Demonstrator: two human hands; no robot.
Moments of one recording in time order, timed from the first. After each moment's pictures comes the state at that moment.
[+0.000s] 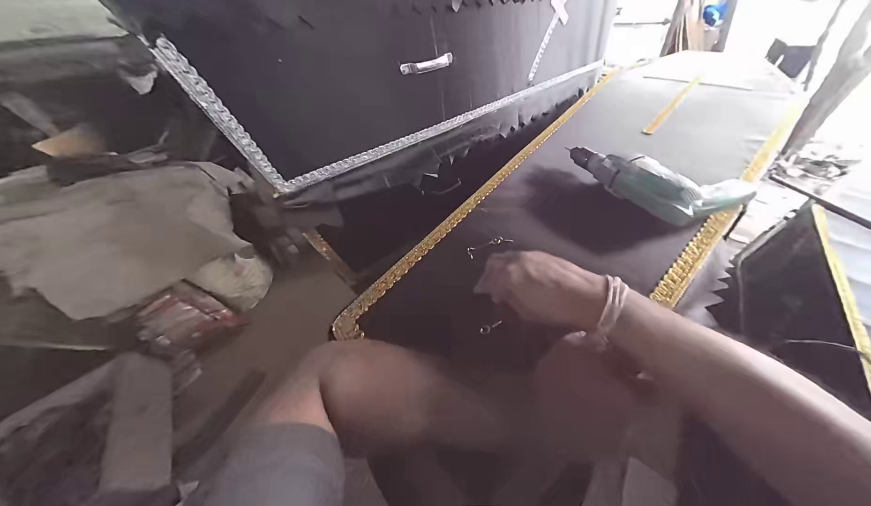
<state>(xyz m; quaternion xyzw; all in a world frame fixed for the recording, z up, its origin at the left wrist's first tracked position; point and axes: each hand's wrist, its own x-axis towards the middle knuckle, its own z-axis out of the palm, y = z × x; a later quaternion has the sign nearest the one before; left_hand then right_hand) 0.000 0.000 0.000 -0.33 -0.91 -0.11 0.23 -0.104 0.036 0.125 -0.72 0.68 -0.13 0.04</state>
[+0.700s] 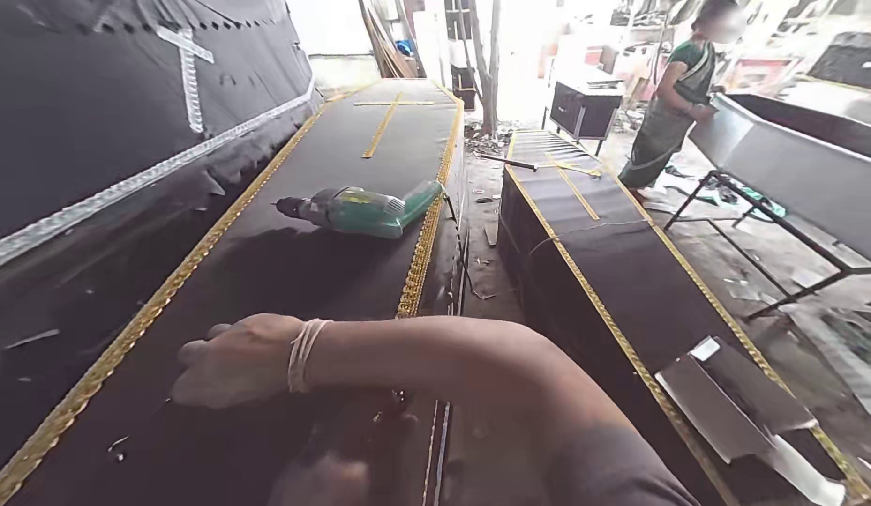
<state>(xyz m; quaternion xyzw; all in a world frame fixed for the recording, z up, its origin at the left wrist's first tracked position) 0.017 0.021 0.075 -0.27 -0.96 -0.08 0.08 -0.144 0.028 0.106 -0.59 0.80 -0.07 -0.05</state>
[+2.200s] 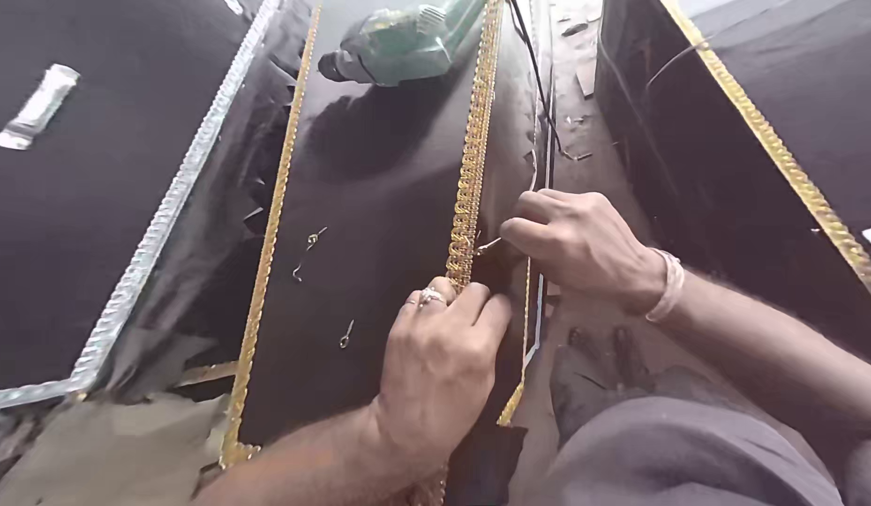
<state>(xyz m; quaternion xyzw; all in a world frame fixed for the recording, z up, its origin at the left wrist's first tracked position) 0.035 0.032 0.072 -0.33 -0.93 0.09 0.10 -0.041 0.237 0.002 -0.37 0.83 -0.32 -0.27</state>
